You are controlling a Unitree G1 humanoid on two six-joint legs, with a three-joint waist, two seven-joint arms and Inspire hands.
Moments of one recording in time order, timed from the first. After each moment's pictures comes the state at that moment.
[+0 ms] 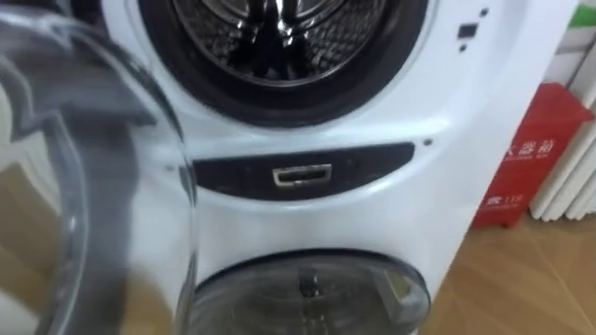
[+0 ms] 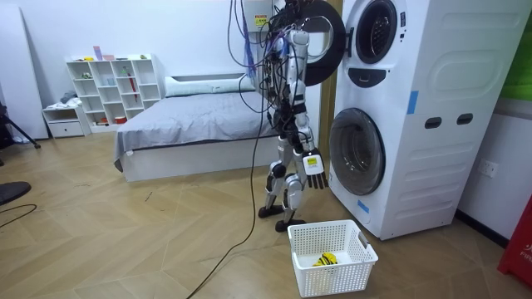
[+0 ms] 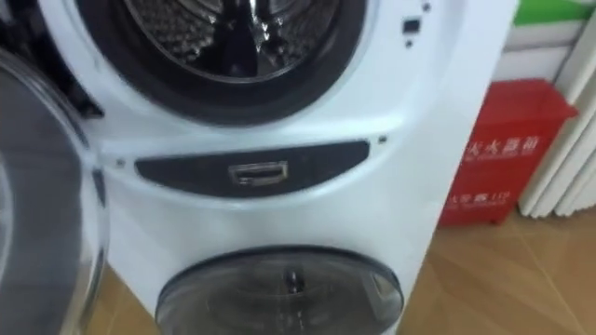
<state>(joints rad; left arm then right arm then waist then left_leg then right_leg) 0.24 0.21 0.03 1.08 -0.14 -0.03 0.05 0.16 -0.22 -0.04 1.20 0.35 -0.04 -0.01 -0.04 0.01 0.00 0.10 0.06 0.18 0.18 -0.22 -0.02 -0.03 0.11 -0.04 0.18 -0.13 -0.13</state>
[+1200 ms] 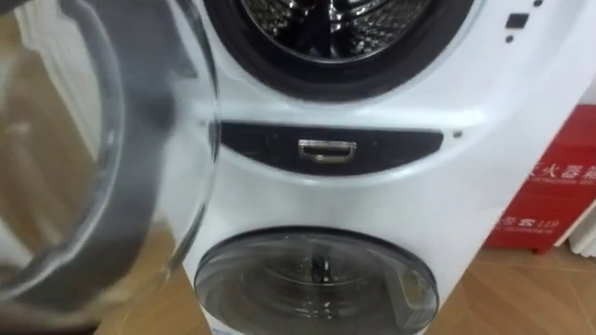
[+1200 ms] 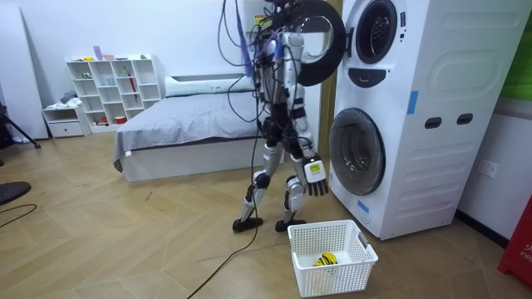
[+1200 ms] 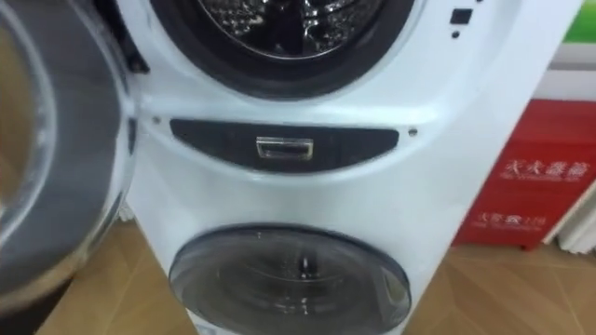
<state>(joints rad) 0.10 0.20 0.03 1.08 -0.04 -0.03 0.05 0.12 -0.25 -0.04 1.26 0.22 -0.03 0.05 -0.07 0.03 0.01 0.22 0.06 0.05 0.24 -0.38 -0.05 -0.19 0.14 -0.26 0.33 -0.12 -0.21</state>
